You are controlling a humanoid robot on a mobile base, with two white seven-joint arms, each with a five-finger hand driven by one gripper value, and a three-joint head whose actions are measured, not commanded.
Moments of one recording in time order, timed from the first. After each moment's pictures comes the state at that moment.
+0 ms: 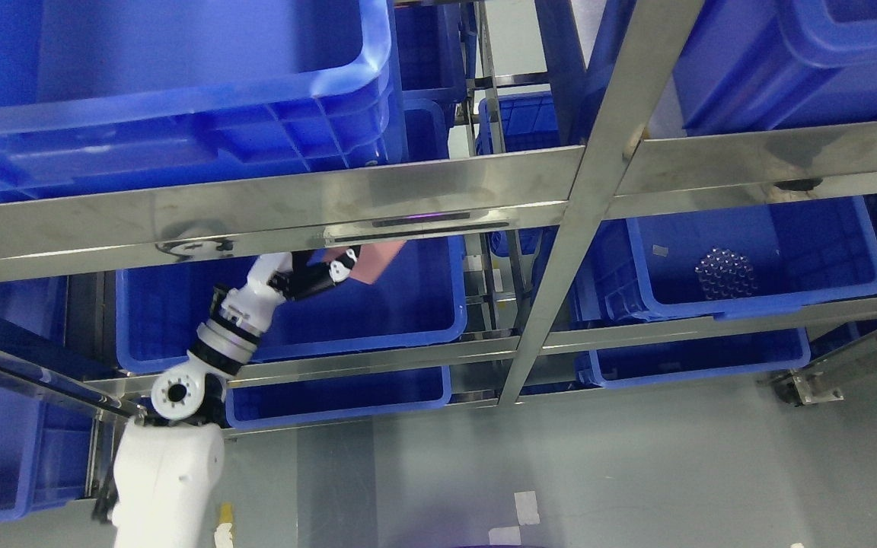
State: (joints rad) left arm -0.37 0.12 -0.06 -1.20 0.08 -0.45 -0.58; right arm 0.00 0.00 -0.05 0.00 0.00 -0.05 0.00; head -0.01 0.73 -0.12
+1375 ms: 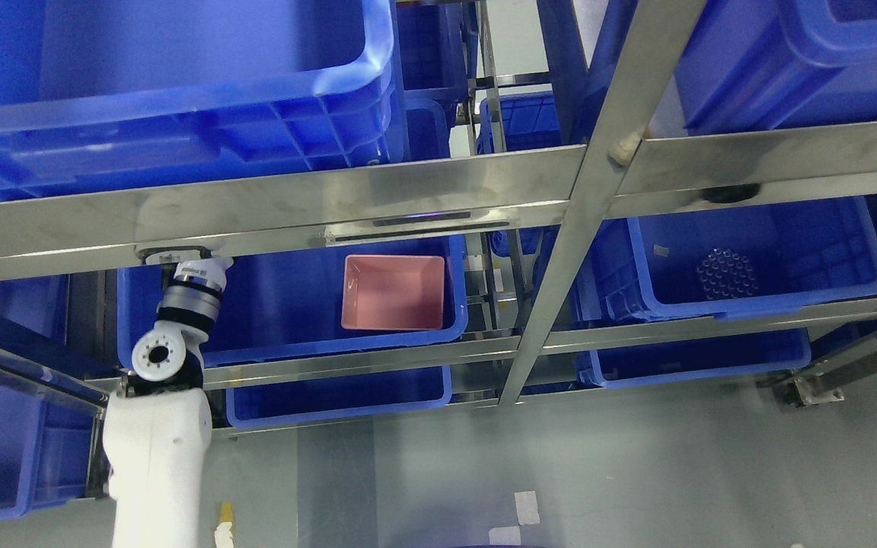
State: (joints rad) left arm -0.36 0.04 0.10 -1.22 0.00 -0.23 -0.24; right arm 0.00 0.00 -0.05 0.00 0.00 -0.05 0.00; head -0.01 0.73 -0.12
